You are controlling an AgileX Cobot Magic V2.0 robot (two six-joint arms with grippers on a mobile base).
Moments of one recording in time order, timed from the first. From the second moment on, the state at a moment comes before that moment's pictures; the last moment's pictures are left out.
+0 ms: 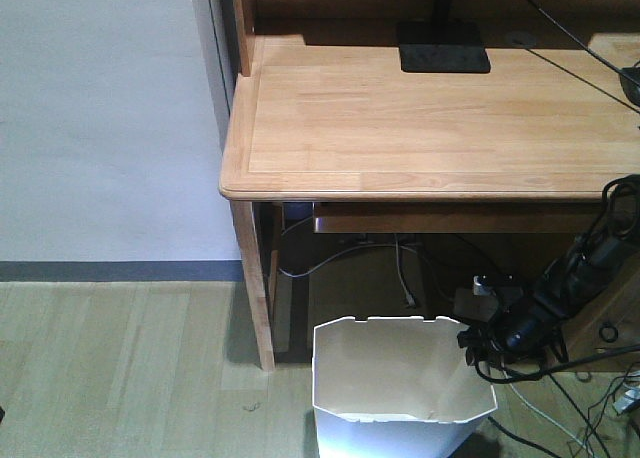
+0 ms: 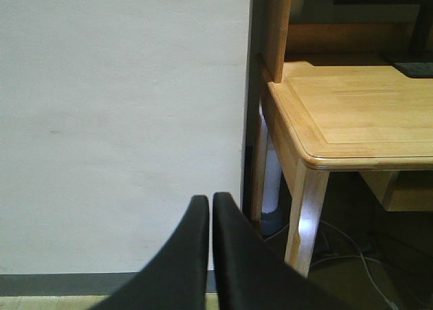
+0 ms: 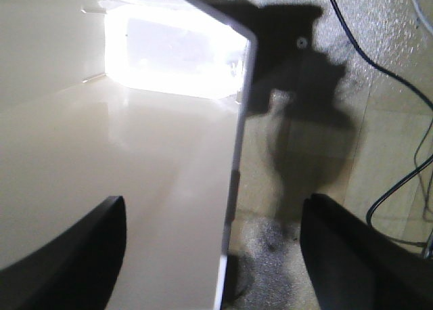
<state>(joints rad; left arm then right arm) 0.00 -0.01 0.03 -0.02 0.27 -0.02 -0.14 2.77 -1.26 0.64 0.23 -0.87</state>
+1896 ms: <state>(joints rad) 0.00 -0.01 0.03 -0.02 0.27 -0.02 -0.25 2.49 -0.97 1.25 0.35 -1.59</state>
